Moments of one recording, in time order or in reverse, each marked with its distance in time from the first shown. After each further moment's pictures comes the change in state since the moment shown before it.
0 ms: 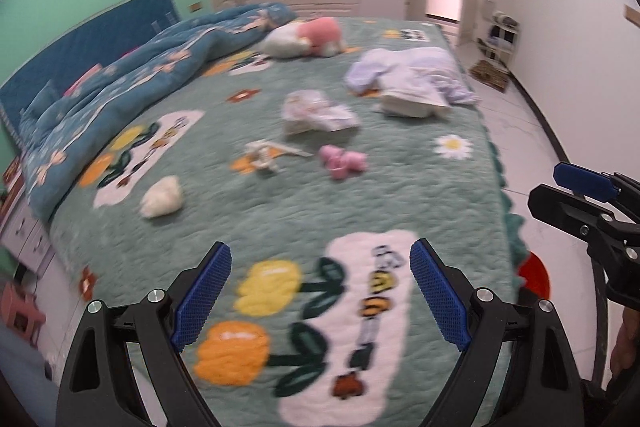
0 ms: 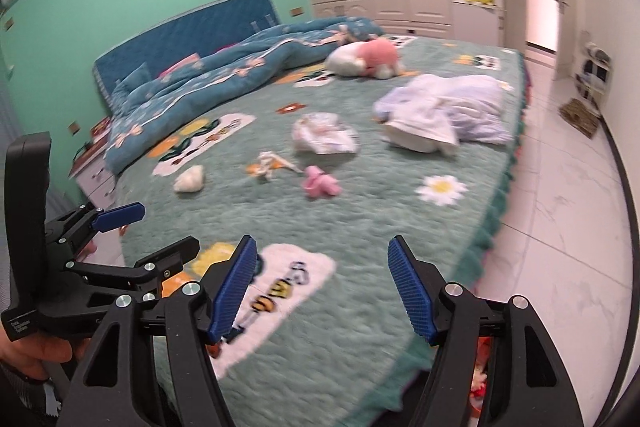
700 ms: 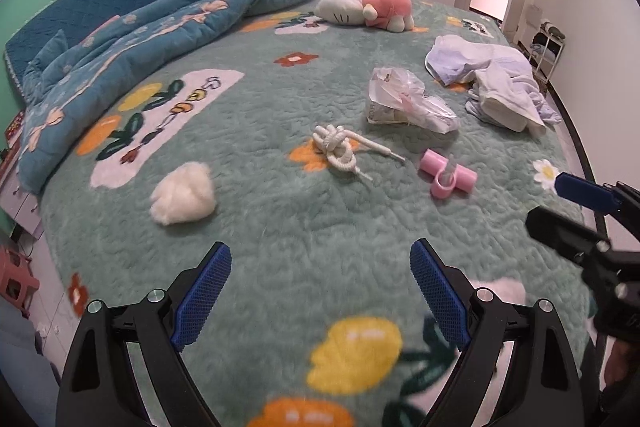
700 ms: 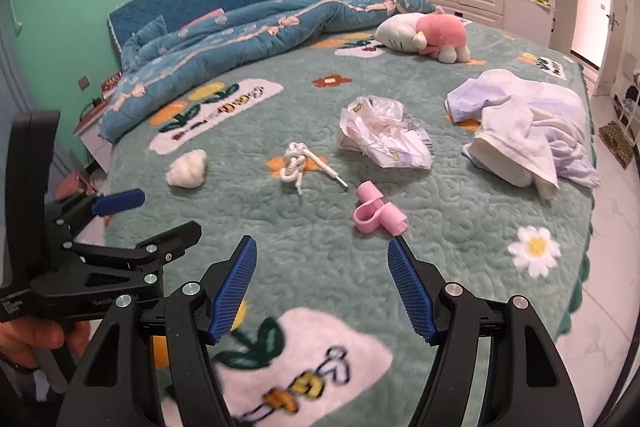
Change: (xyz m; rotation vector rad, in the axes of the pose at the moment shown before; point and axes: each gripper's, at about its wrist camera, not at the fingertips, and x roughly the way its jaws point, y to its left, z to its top) left arm 0.104 0.076 0.037 -0.105 0.104 0.022; right arm 0.156 0.042 0.059 -0.119 0.133 0.049
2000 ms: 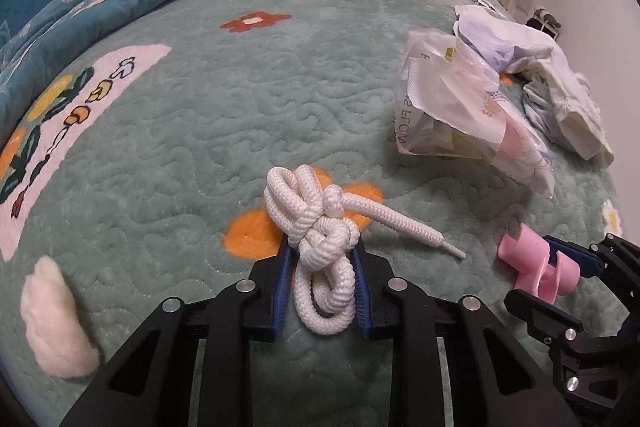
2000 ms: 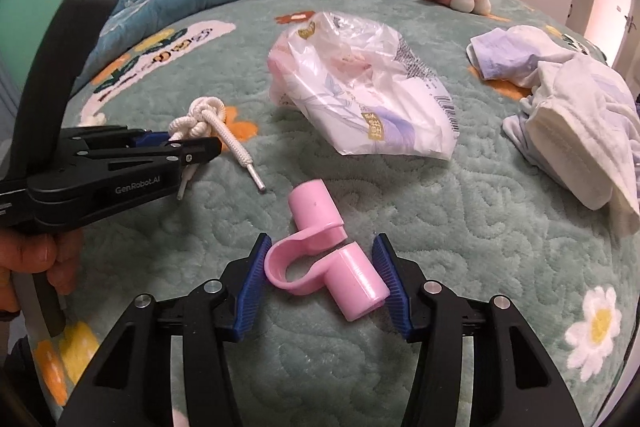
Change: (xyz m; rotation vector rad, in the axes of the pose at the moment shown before) left arm 0.150 0.005 0.058 0.002 0.096 -0.109; right arm 0.149 -0.054 0.016 -0.035 0.135 -0.029
